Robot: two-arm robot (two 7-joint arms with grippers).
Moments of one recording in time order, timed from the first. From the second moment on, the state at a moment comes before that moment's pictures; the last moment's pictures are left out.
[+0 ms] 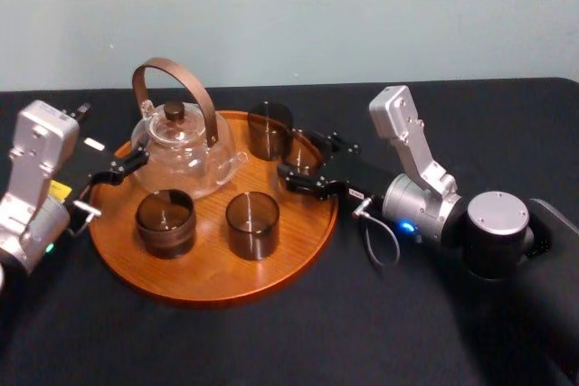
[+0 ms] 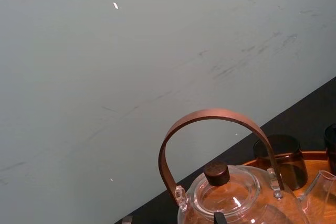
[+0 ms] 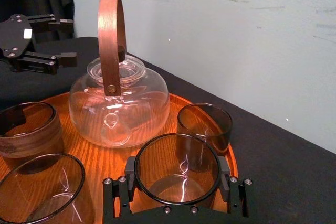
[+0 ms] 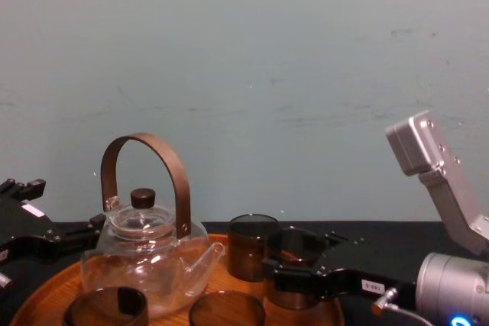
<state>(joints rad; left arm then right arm) -0.20 0.60 0.45 -1.41 -0.25 -0.12 0.03 0.48 0.21 -0.48 -0.94 0.26 -0.14 0.56</state>
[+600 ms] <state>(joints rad) -0.20 0.60 0.45 -1.41 -0.25 -0.12 0.03 0.51 0.19 -0.48 -0.89 0.25 -0.16 0.57</state>
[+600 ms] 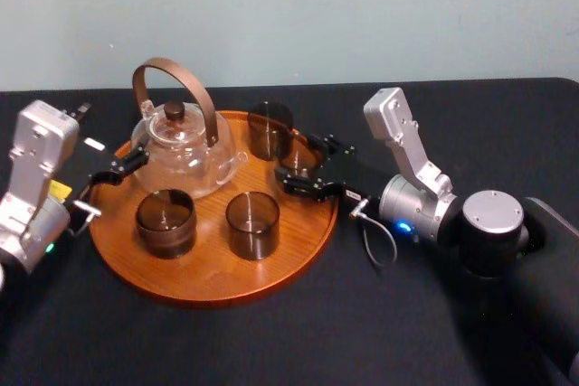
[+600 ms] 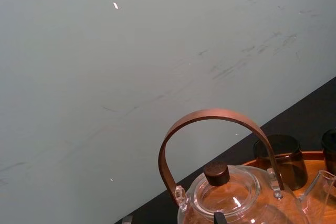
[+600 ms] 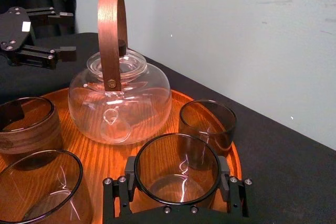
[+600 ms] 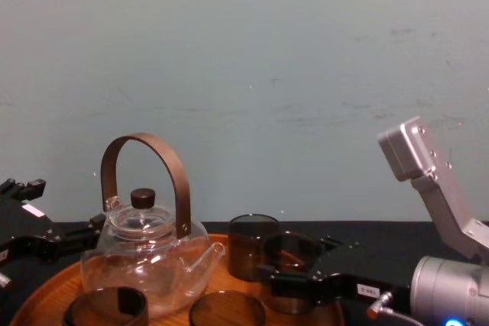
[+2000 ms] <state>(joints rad) -0.20 0.60 0.45 -1.41 -0.25 -0.12 0.03 0.35 0.31 -0.41 -1.20 0.31 -0.15 0.54</state>
